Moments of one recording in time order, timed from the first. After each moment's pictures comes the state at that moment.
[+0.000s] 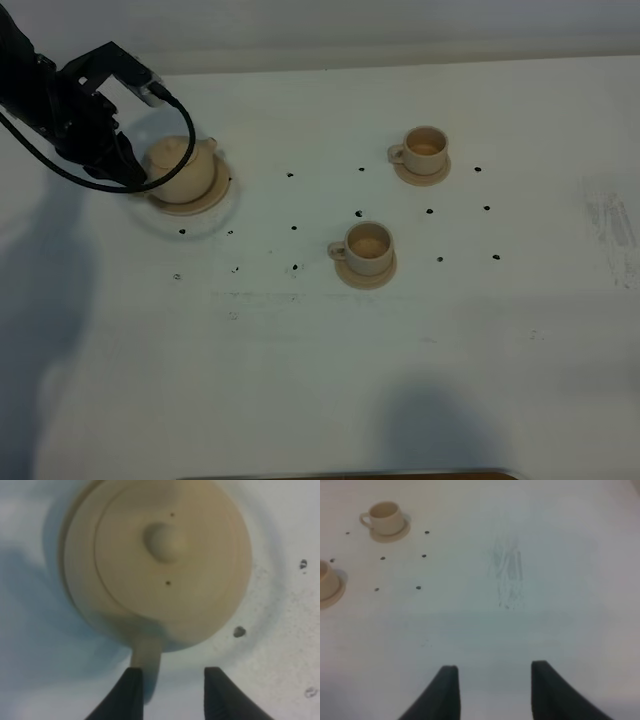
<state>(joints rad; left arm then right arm) 0.03 2.16 -1.68 -0.39 0.97 0.96 0.02 -0.01 -0.52 0.00 1.12 0.07</state>
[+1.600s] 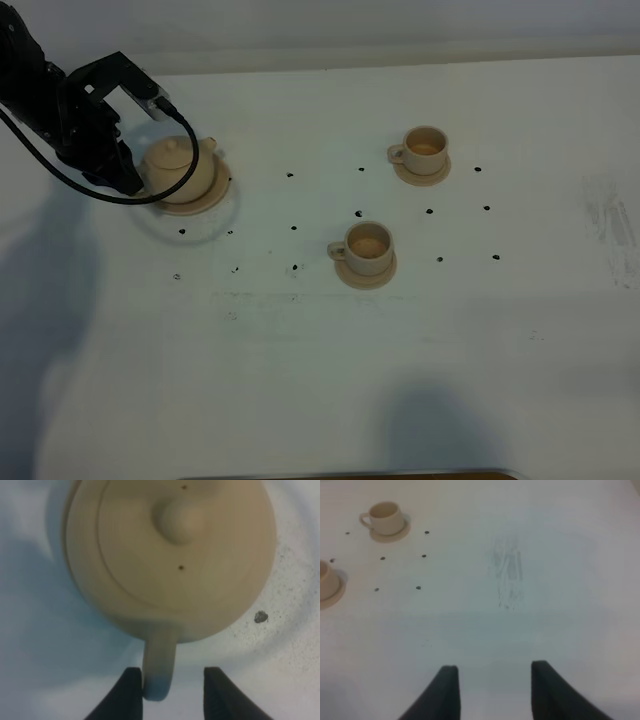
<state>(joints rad) 0.01 2.17 -1.67 -0.31 0.94 0.96 0.02 -0.01 -0.52 0.00 1.12 0.07</state>
